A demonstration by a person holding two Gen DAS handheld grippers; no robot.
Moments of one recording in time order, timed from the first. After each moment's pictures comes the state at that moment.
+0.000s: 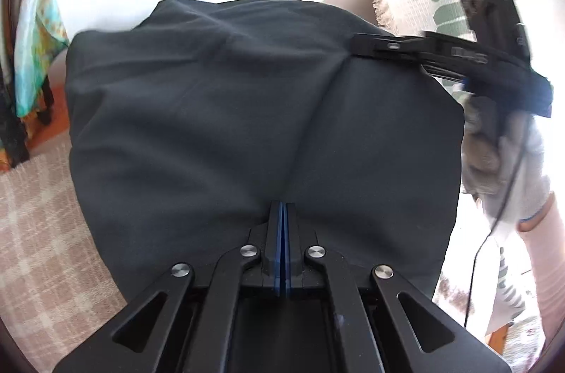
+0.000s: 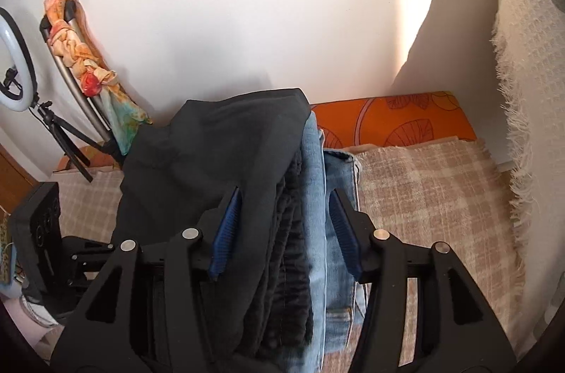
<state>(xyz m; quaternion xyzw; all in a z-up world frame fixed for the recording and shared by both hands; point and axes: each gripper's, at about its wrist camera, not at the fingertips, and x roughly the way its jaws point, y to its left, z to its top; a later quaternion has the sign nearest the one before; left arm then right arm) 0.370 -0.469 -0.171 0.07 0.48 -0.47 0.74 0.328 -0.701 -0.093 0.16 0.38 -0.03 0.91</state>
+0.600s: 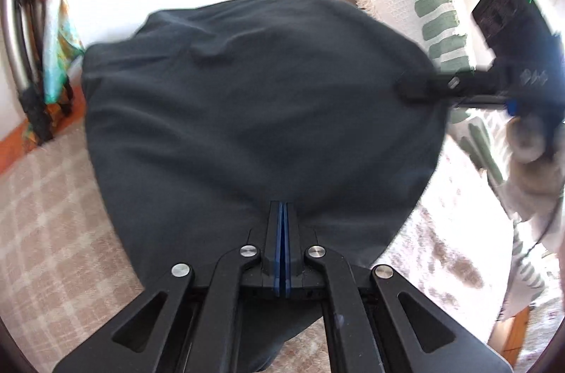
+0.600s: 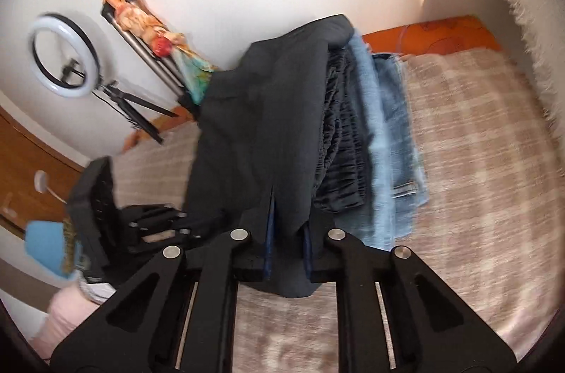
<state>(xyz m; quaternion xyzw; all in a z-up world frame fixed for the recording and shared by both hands) 0.317 -0.481 -0.151 0.12 0.45 -0.45 0.76 0.251 -0.685 -0.111 0.24 0.43 0.05 0.87</state>
